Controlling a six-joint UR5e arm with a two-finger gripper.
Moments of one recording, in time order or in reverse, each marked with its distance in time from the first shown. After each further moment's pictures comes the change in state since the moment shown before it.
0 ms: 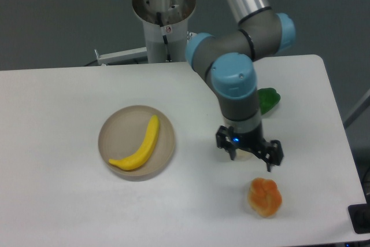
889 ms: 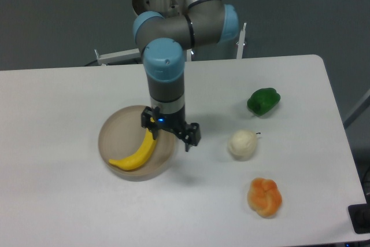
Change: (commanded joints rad) arm -0.181 0.091 -0.258 0.001 -0.167 -0.117
